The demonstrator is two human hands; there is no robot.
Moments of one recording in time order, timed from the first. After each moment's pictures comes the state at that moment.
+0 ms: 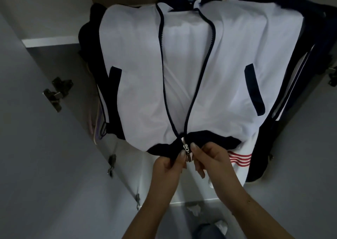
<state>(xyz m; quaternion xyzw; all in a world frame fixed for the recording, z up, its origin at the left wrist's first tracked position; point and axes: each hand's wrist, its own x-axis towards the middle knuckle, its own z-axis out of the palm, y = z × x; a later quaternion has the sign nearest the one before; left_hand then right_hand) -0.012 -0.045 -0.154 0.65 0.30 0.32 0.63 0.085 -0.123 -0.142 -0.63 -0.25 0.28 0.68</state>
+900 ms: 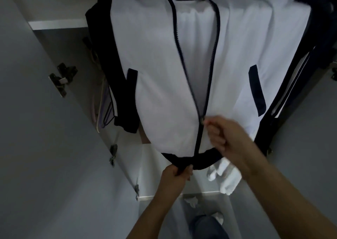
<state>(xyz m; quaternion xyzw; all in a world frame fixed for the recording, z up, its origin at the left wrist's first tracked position) -0.019 -0.054 -0.224 0.67 0.37 0.16 0.63 0.120 -0.113 -0.108 -0.54 -0.14 0.45 0.70</state>
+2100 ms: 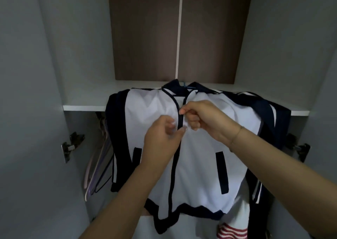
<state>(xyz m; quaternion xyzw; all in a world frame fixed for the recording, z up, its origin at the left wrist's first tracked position) 0.058 0.033 -0.002 0.76 0.23 0.50 0.34 0.174 -0.038 0.077 -0.61 -0.44 0.30 0.59</state>
